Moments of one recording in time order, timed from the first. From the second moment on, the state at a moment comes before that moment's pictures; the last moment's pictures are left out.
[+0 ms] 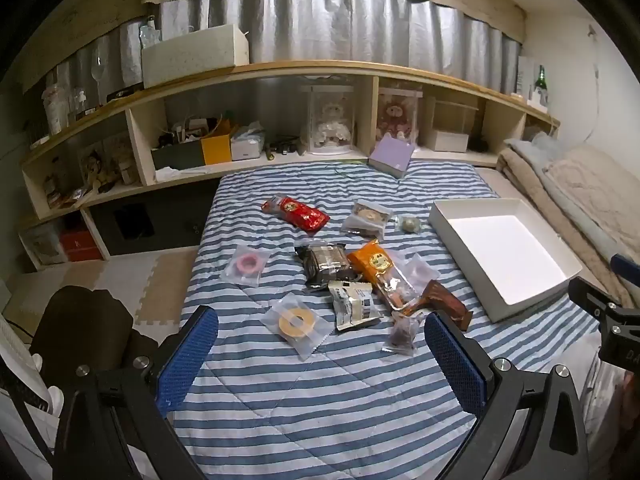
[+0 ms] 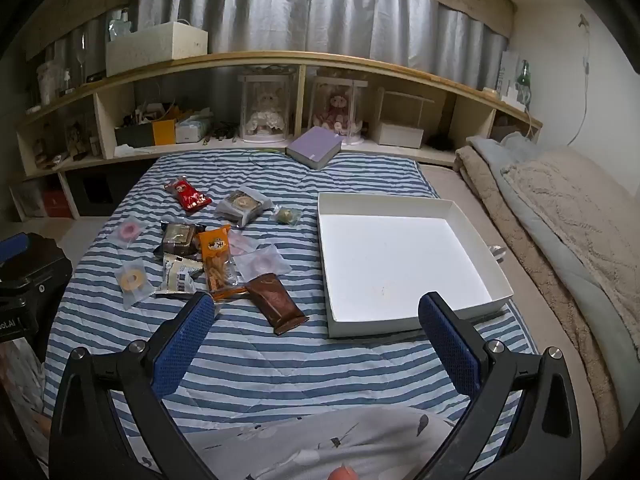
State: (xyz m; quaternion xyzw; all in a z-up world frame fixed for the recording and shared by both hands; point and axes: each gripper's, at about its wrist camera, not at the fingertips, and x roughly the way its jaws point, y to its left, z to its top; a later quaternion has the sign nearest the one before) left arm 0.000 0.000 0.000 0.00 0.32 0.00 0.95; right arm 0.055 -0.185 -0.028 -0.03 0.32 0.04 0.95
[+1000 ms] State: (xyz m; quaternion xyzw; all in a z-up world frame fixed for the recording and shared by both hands) left arm 0.000 0.000 0.000 0.00 0.32 0.00 0.95; right arm 0.053 -0.185 -0.028 -0.03 0.32 0.04 0.95
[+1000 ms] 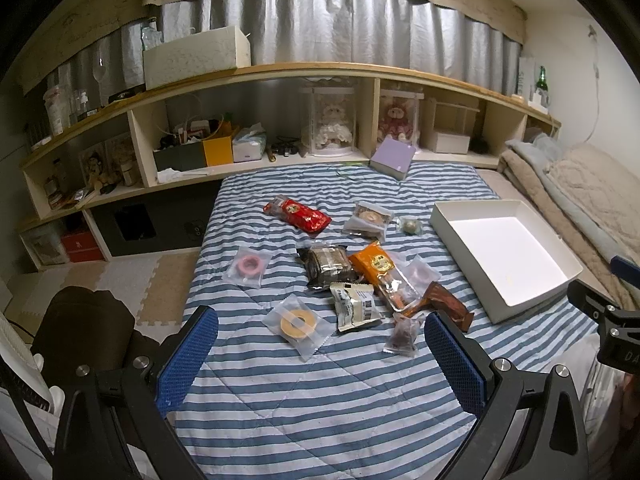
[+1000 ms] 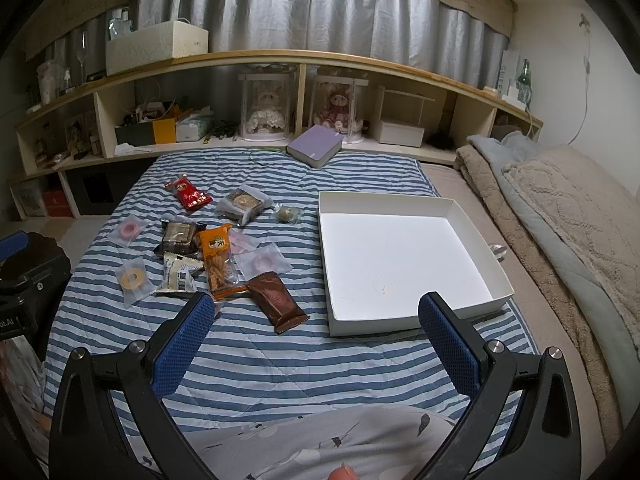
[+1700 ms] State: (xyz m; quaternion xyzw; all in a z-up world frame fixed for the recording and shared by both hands) left arm -0.001 0.006 0.007 0.00 0.31 0.00 0.95; right arm 0.051 -0.185 -0.027 -0.03 0.32 0.04 0.95
